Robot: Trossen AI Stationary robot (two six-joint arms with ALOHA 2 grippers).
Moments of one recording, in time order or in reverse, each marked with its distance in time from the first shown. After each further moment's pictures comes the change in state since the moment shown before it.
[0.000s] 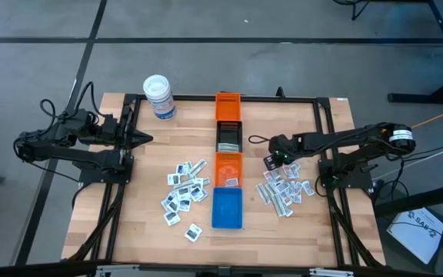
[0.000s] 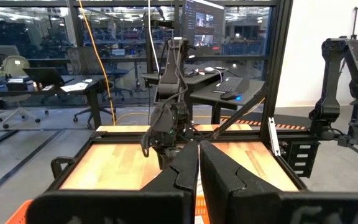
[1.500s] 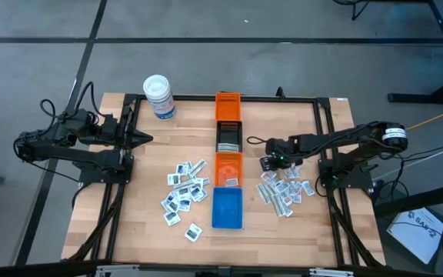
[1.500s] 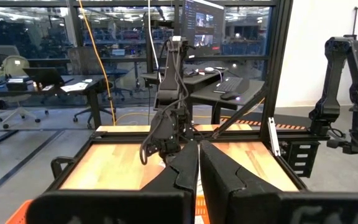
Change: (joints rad) left arm 0.000 0.000 0.000 0.000 0.000 0.000; right arm -0.002 0.081 -0.010 0.112 -0.143 0.192
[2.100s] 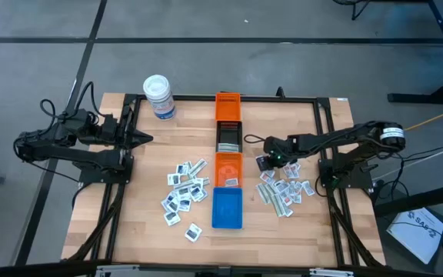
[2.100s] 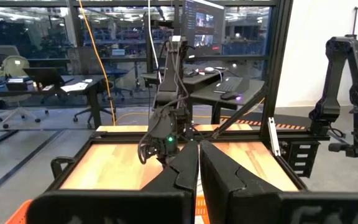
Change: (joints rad) left arm 0.000 0.000 0.000 0.000 0.000 0.000; right arm -0.007 0.025 0.001 0.095 -0.019 -0.072
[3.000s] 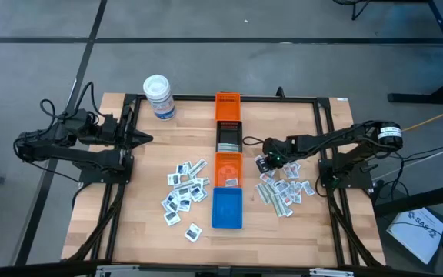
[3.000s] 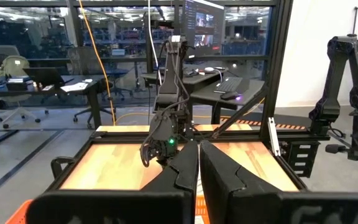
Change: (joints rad) left arm 0.000 0.000 0.000 0.000 0.000 0.000; right arm -0.002 0.044 0.000 0.026 0.045 -0.090
